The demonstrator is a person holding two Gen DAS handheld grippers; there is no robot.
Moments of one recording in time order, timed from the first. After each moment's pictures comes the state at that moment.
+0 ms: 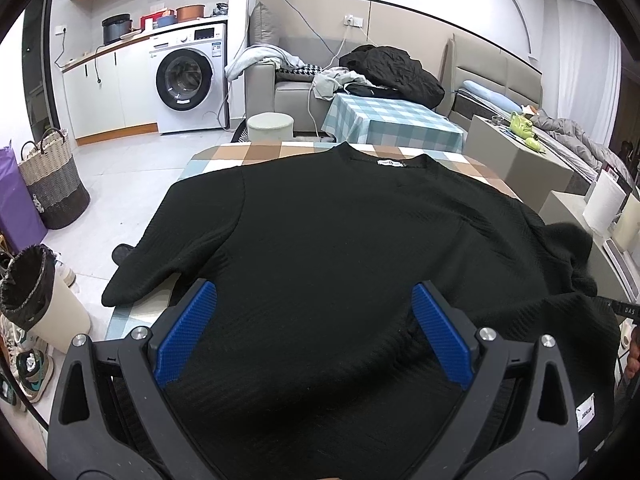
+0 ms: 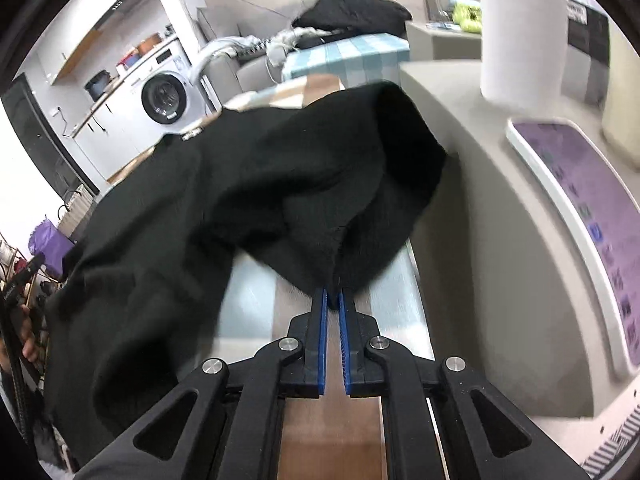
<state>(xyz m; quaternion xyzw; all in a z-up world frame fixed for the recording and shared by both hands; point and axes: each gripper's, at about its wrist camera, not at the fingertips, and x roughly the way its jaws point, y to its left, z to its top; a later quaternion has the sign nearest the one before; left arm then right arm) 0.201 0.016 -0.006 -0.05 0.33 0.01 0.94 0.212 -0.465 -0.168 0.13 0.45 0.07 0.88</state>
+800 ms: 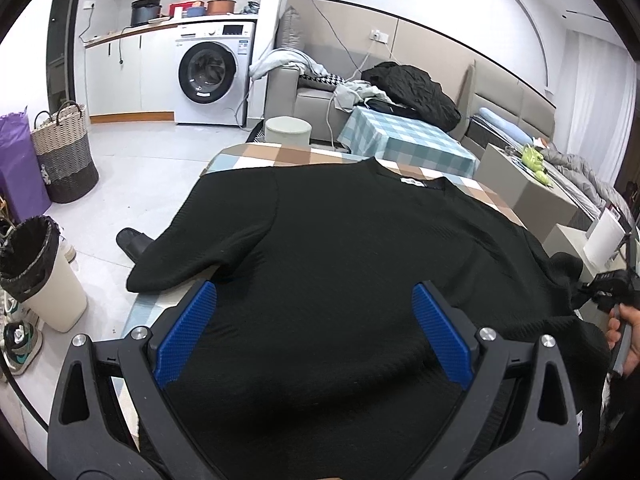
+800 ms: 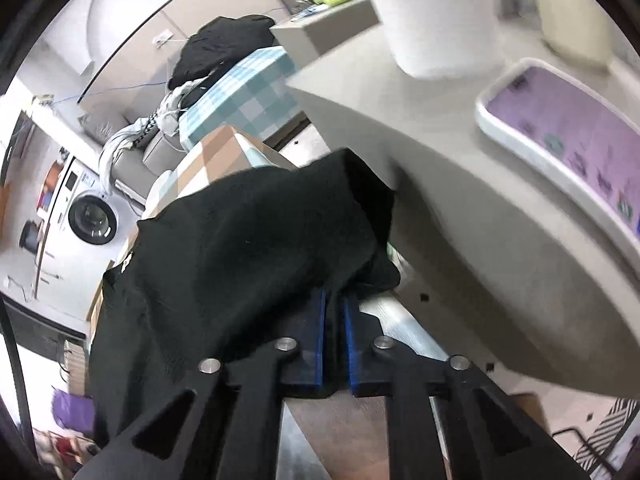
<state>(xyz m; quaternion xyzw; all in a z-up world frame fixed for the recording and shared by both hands) 0.184 0.061 -0.004 -0.10 0.31 0.04 0.94 0.293 -0.473 -0.163 0.33 0.43 -0.09 0.84</state>
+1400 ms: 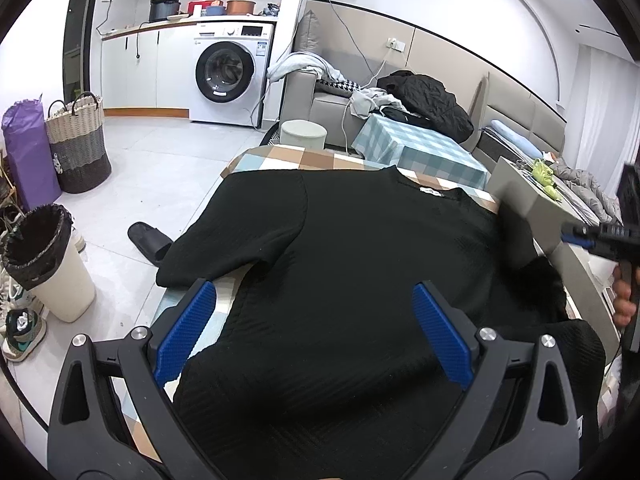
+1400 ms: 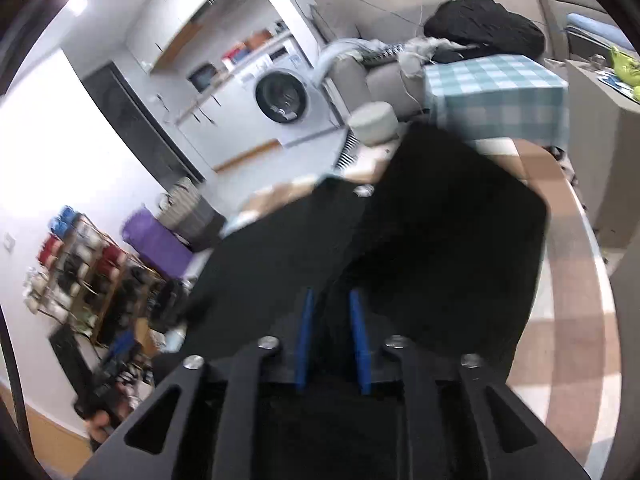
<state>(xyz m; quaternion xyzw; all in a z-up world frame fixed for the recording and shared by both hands) 0.165 0.091 -0.002 -0.12 0.30 0.06 0.94 0.368 -0.291 -0.055 0.15 0.41 0.26 0.86</state>
